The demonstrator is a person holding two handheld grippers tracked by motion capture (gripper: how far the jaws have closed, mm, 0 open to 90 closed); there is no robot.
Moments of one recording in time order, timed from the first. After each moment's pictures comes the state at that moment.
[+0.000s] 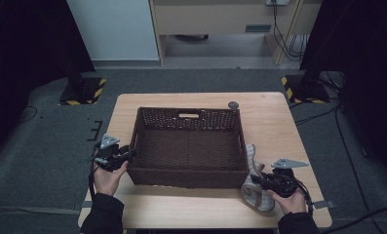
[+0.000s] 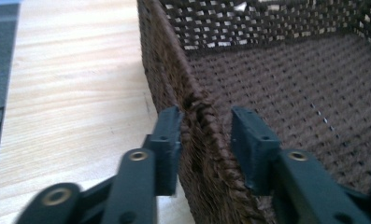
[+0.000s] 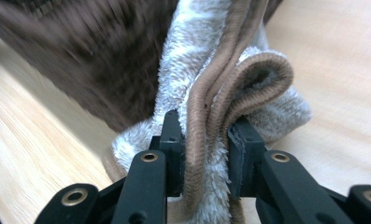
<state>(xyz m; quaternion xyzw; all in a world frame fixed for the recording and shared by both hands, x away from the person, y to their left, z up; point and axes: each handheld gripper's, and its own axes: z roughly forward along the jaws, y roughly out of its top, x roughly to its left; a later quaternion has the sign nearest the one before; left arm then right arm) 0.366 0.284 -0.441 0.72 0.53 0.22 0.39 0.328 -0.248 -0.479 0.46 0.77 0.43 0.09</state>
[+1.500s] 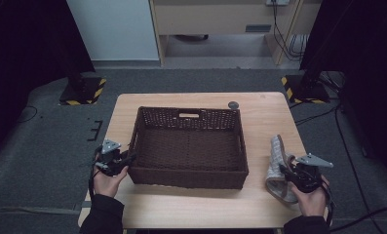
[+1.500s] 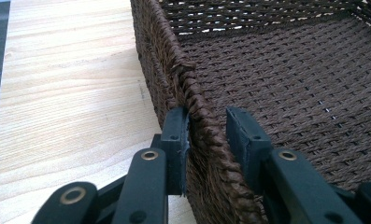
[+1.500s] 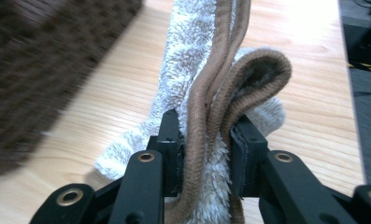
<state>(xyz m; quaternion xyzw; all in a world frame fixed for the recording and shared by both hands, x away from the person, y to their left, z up) 0.358 0.280 -0.449 0.73 0.52 0.21 0.37 0.335 -0.303 -0.475 0.53 0.74 0.33 0.25</state>
